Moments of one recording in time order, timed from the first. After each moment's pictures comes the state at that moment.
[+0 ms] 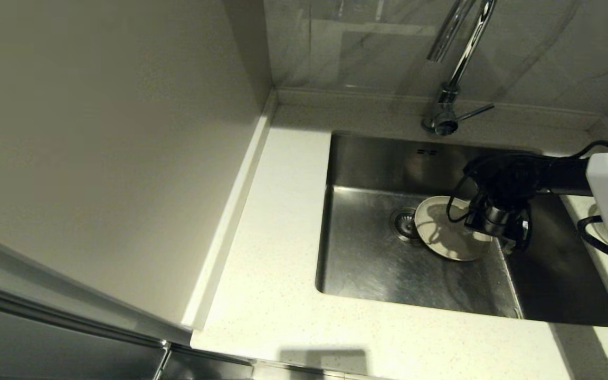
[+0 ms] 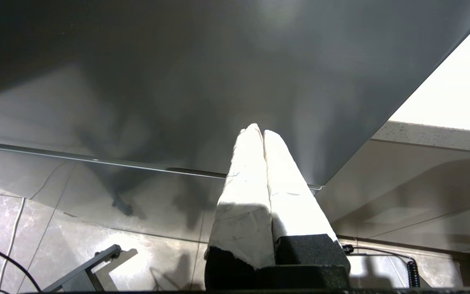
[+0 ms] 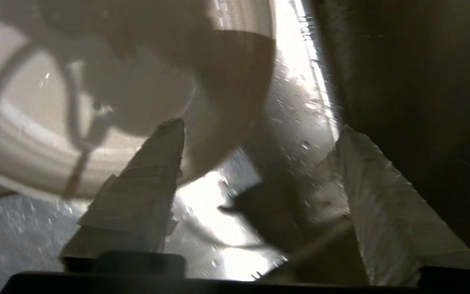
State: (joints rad) left arm 0.00 0.00 0.00 0.00 0.02 -0.02; right arm -0.01 2.38 -1.98 0.66 -0.41 0.59
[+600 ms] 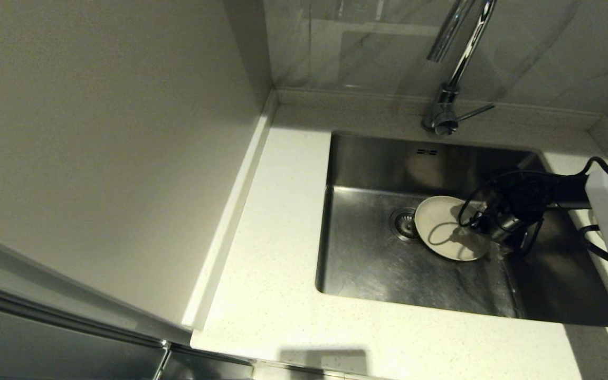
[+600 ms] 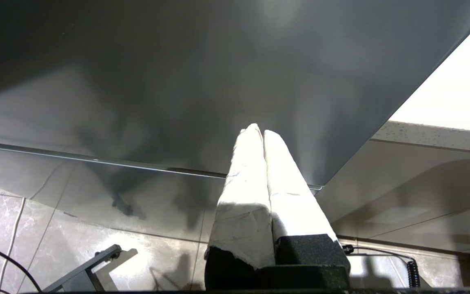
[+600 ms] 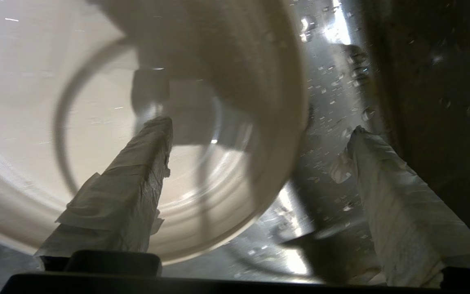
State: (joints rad) left arm 0.00 0.00 0.00 0.00 0.02 -0.02; right arm -0.13 2.48 -1.99 0.49 -0.15 0.54
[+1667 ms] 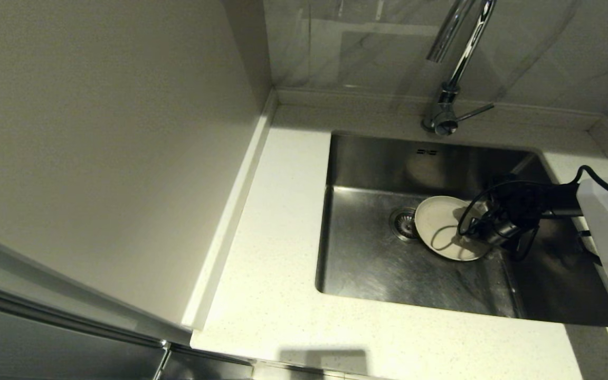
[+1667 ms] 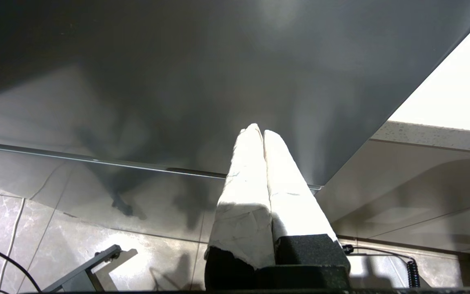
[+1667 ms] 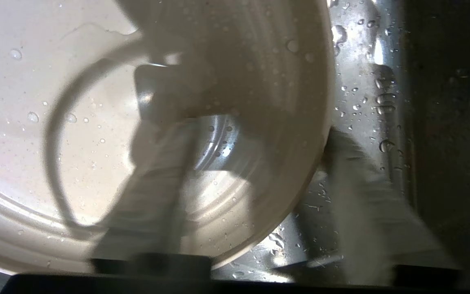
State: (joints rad) left arm 0.00 0.00 0.00 0.00 0.02 -0.02; right arm -0.14 2.53 -1.99 0.43 -0.10 0.41
